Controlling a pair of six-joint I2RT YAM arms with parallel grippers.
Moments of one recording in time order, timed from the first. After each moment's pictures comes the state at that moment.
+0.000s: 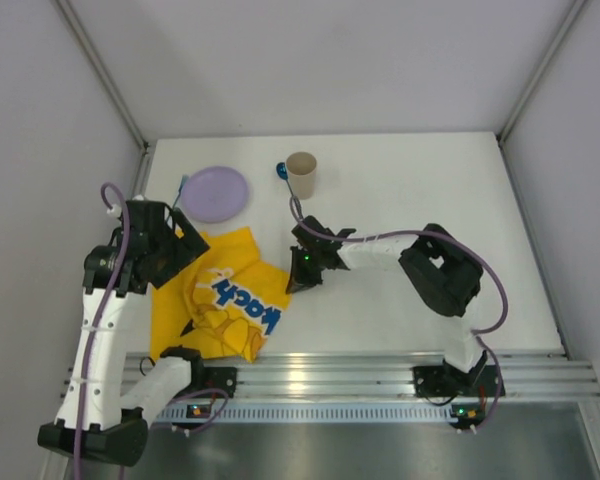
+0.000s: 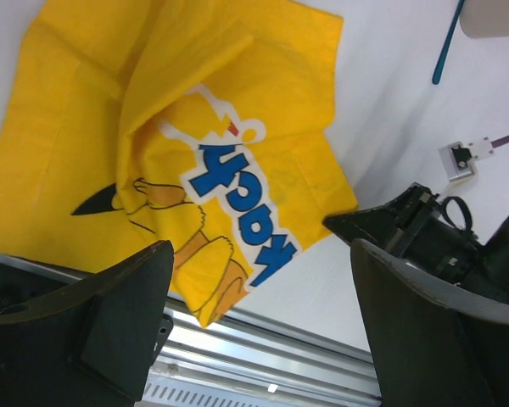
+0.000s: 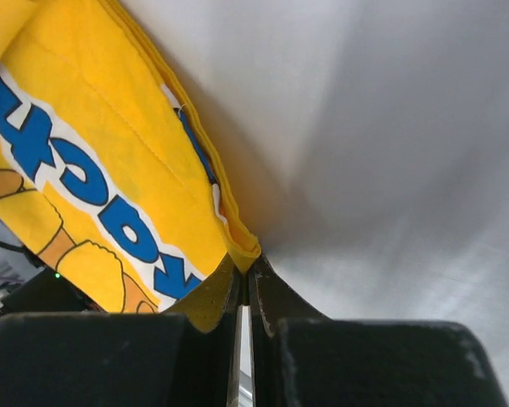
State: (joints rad) left arm -0.11 0.93 1.24 -1.20 -0.11 -0.74; right arm 0.90 2.02 1.27 -0.26 -0.29 0.89
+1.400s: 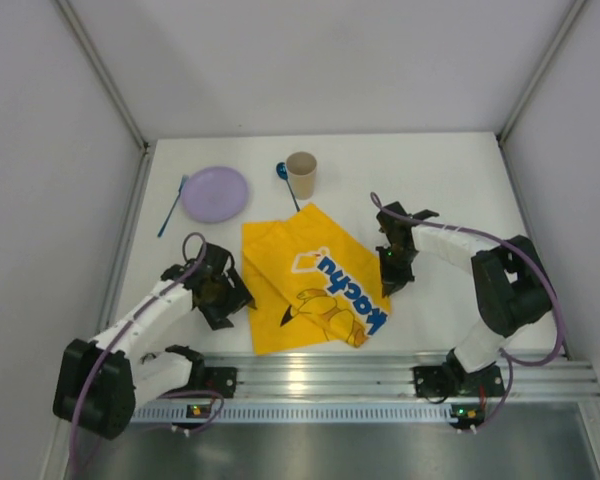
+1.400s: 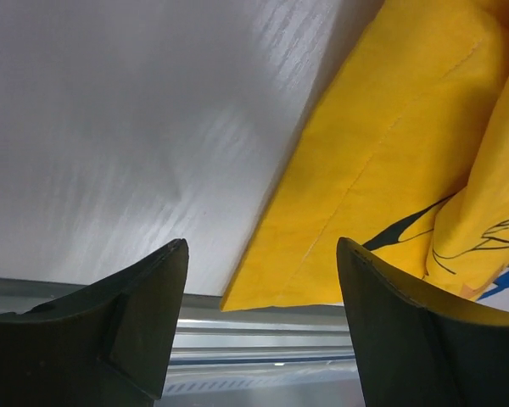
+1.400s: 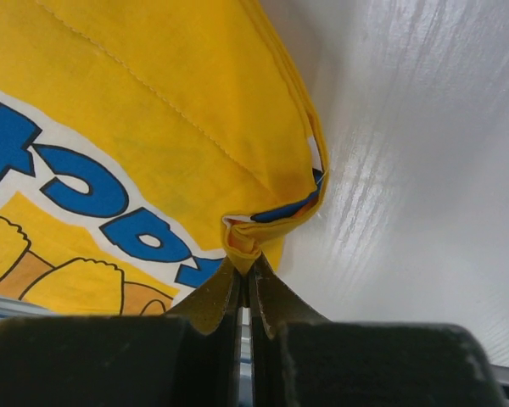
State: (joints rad) left arm -0.32 1.04 0.57 -0.79 0.10 -0.95; right arm 0.45 1.65 0.99 -0.84 -0.14 0.45
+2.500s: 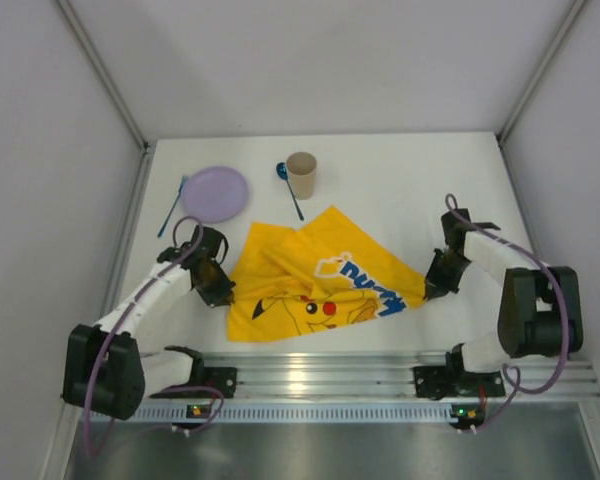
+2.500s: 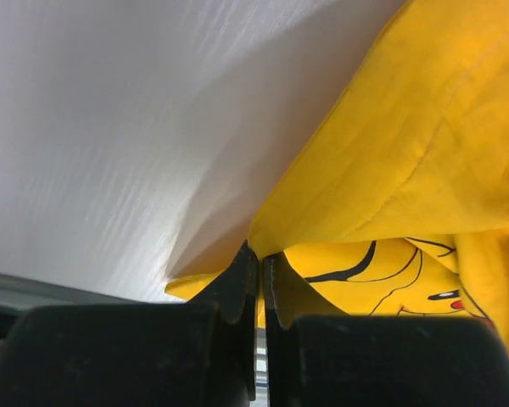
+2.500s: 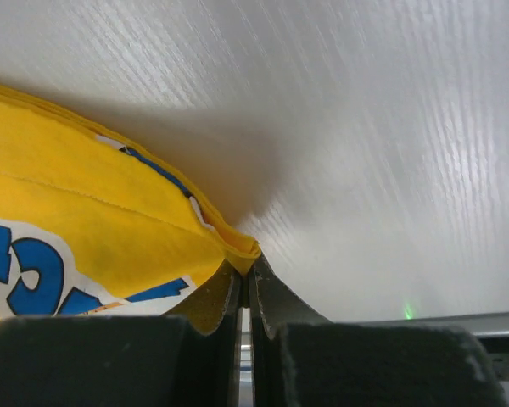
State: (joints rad) left arm -0.25 1.20 0.70 -0.80 0.00 -0.88; right arm 0.04 1.49 0.81 -0.84 -0.10 0.51
